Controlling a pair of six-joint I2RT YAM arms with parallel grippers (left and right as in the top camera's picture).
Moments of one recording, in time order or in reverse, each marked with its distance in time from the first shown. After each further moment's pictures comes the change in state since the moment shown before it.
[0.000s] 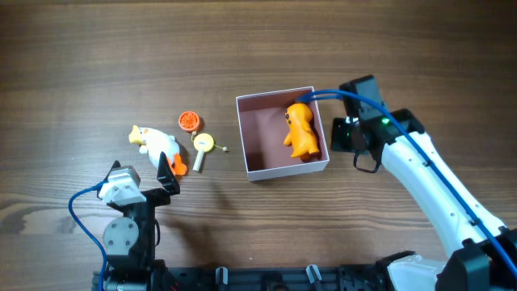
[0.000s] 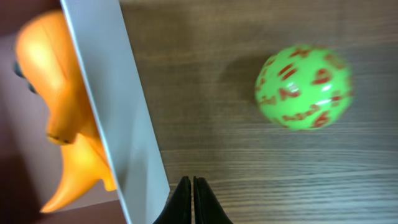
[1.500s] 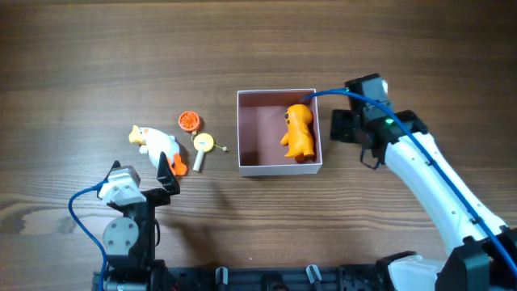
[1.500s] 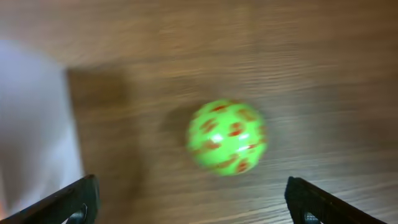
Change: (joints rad) left arm 0.000 0.000 0.000 0.000 0.000 0.000; right arm -0.062 0.001 -0.003 0.098 0.197 -0.061
